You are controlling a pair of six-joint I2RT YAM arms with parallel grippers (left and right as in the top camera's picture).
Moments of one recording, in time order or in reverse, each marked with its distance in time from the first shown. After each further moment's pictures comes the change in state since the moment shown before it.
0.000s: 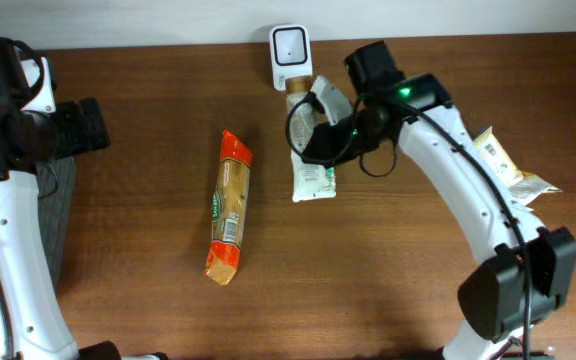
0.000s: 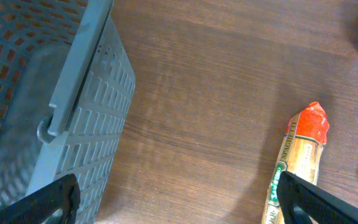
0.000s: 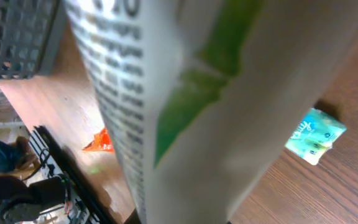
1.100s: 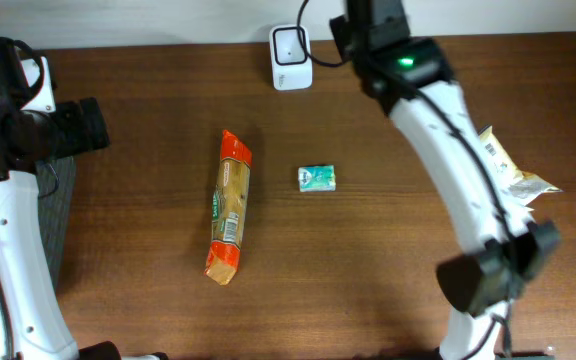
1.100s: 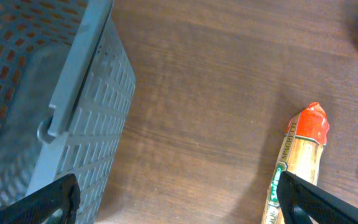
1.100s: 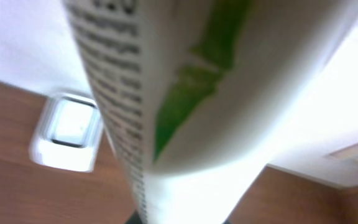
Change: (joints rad) left arm 0.000 0.000 0.000 0.000 0.000 0.000; right arm 0.043 0.151 0.383 0.453 1.058 -0.231
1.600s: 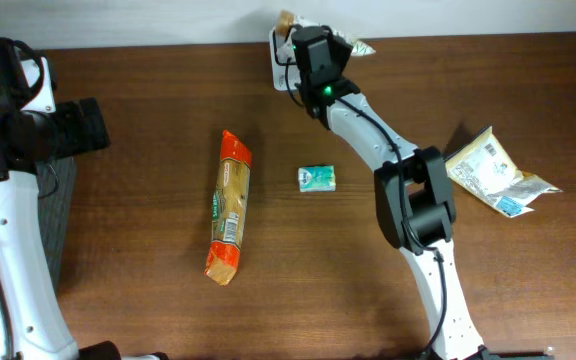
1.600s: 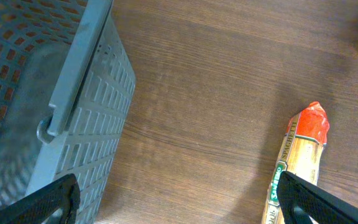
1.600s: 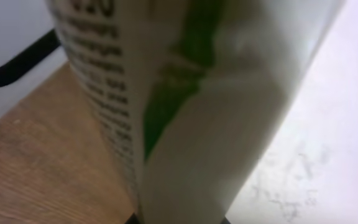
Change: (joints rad) left arm 0.000 0.000 0.000 -0.001 0.000 0.000; right arm 0.004 0.536 -0.008 0.557 0.211 -0.768
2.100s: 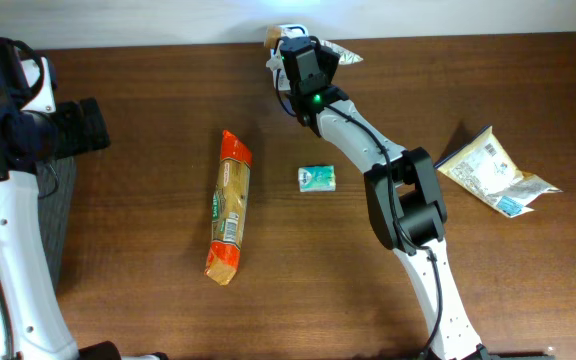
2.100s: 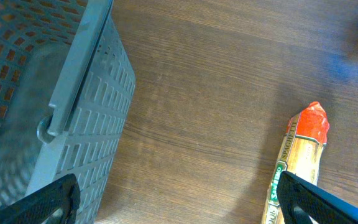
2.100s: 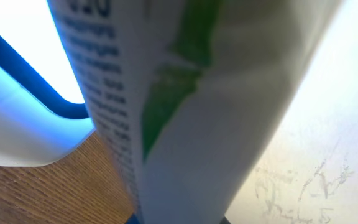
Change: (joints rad) left arm 0.000 0.000 0.000 0.000 0.000 0.000; right arm 0.035 0.026 0.000 0.011 -0.007 -0.004
